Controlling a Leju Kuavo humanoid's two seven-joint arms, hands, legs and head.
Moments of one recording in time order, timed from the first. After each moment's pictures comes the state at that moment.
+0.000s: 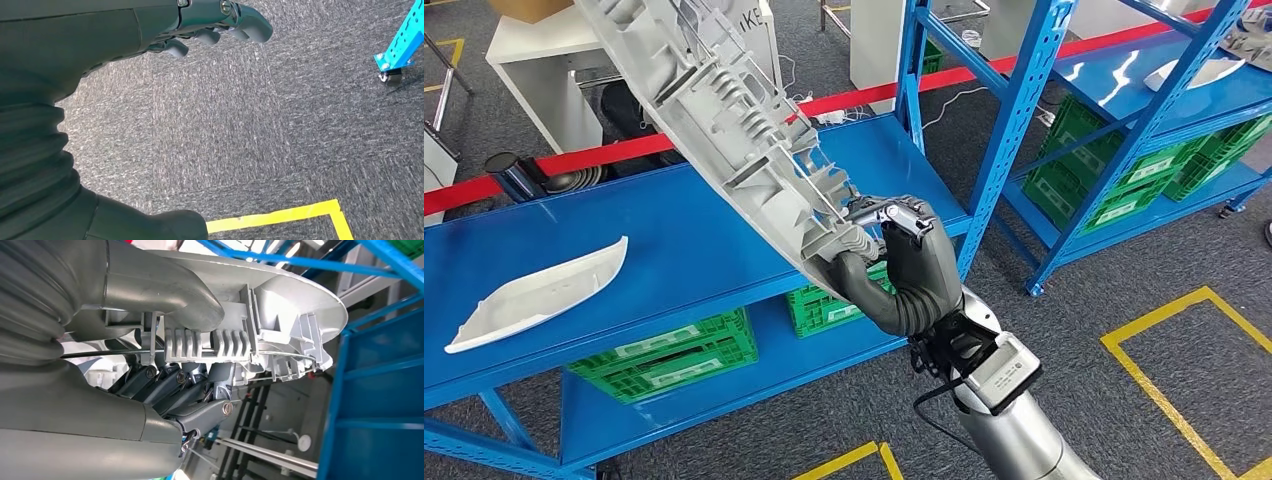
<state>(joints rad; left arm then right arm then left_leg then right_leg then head) -0.11 -0.24 0.94 -0.18 -1.16 0.60 -0.15 -0.13 0.00 0.33 -1.85 0.29 0.07 -0.70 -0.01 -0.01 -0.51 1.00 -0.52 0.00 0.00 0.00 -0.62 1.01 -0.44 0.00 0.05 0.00</state>
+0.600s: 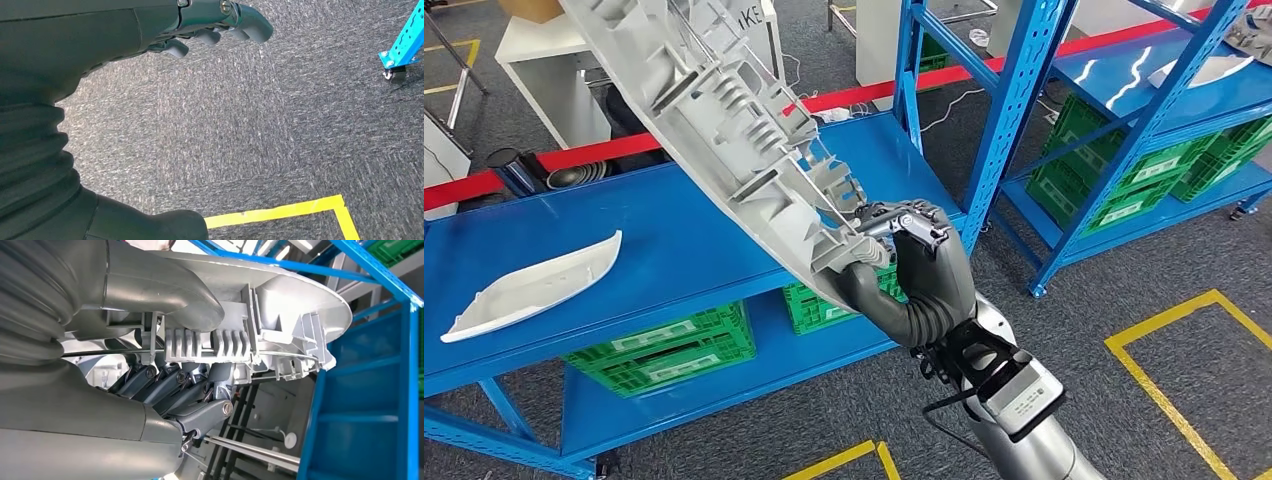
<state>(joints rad) -0.11 -0.24 0.94 -0.18 -1.16 0.61 -0.15 -0.13 -0.02 0.35 -1.89 0.31 0.07 -0.70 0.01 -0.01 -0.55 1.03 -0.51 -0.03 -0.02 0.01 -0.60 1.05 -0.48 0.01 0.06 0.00</state>
